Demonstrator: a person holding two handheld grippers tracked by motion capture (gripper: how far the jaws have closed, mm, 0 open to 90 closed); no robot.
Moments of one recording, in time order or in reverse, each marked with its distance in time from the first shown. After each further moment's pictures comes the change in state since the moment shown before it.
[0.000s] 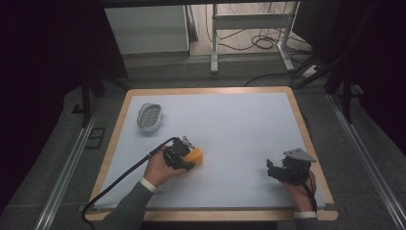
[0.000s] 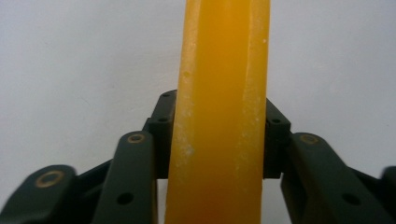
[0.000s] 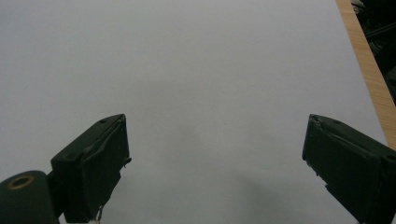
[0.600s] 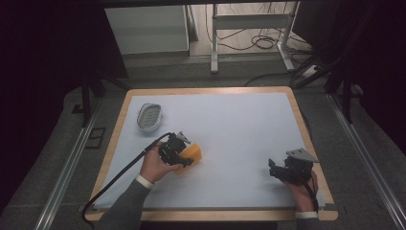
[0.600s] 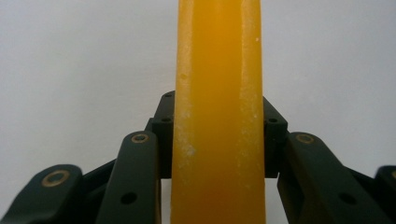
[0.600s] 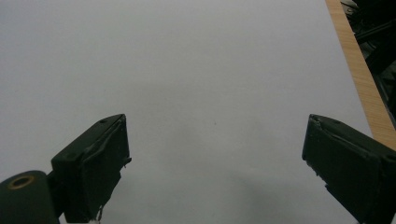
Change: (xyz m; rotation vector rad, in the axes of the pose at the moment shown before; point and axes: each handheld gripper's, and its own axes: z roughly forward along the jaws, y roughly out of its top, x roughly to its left) left arm 0.014 0.001 -0.020 -0.060 -0.055 -0.033; right arm -0.005 -0.001 -0.002 -0.010 -0.013 0.012
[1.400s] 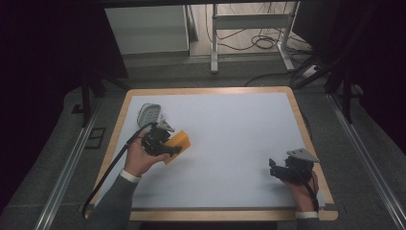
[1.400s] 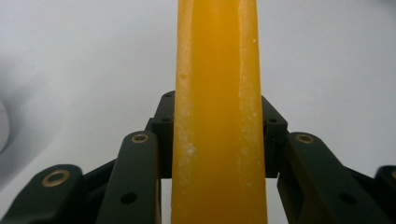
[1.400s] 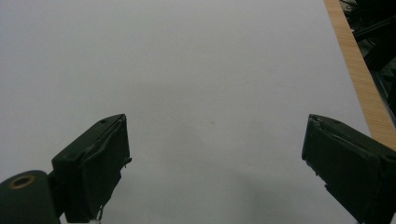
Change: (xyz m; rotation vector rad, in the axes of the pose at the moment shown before) left arm 0.023 -0.005 -0.049 -0.104 0.051 -0.039; right arm -0.002 0.000 0.000 0.002 -0.003 0.015
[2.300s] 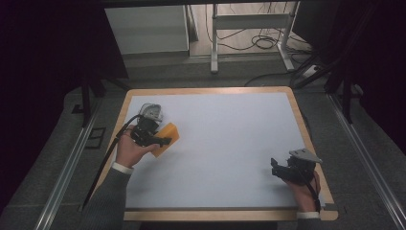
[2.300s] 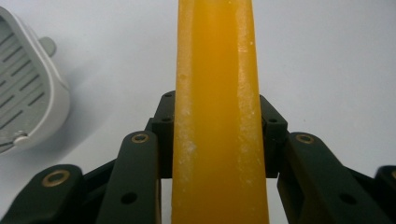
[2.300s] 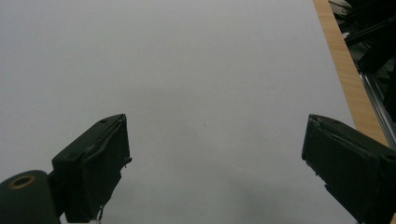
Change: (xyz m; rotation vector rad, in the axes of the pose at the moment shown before) left arm 0.040 -0.003 -0.010 -0.009 0.039 -0.087; right arm -0.004 0.001 -0.003 -0.018 -0.004 0.003
